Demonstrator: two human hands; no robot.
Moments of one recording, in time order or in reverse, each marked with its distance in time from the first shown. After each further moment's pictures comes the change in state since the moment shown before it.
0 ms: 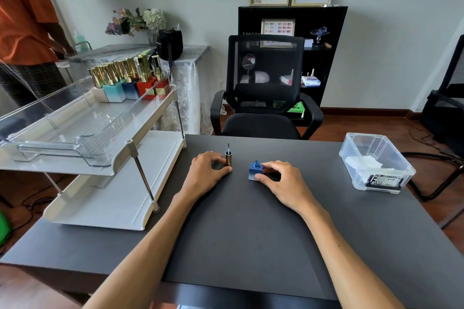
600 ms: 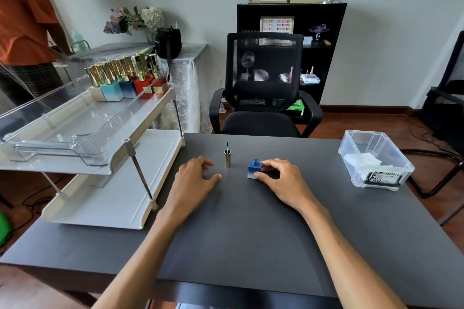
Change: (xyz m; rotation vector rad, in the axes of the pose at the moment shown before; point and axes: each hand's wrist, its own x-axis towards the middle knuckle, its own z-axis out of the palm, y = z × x) left_hand -0.046 0.021 -0.024 0.184 0.080 -0.096; right_hand -0.001 -0.002 -0.003 0.012 -0.035 0.019
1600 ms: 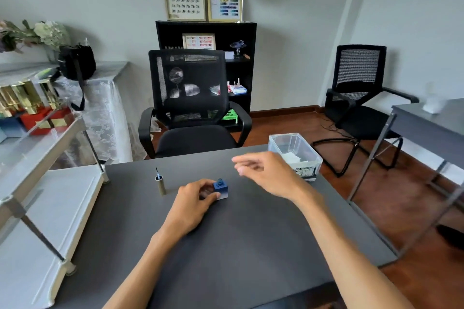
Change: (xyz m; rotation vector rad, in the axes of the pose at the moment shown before) left_hand 0.019 0.074 0.083 -0.311 -0.305 0.286; right_hand -0.029 -0.013 -0.116 0.033 0.008 0.084
